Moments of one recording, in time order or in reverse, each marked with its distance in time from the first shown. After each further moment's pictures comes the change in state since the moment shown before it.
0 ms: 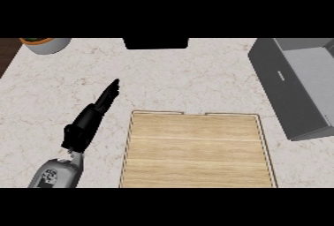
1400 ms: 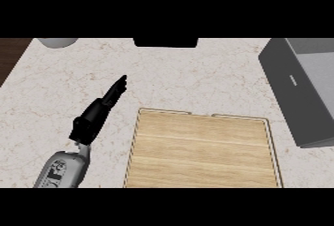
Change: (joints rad) left arm -0.059 -0.059 0.043 0.062 -0.045 -0.076 -0.019; right arm -0.877 0.046 0.313 0.688 0.311 0.041 0.173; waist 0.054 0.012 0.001
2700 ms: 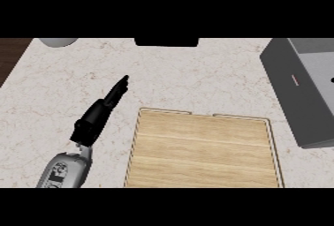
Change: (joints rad) left arm 0.010 -0.025 0.003 -0.031 -0.027 -0.008 0.014; right arm -0.370 0.206 -0.155 0.776 -0.029 0.071 -0.240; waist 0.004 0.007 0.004
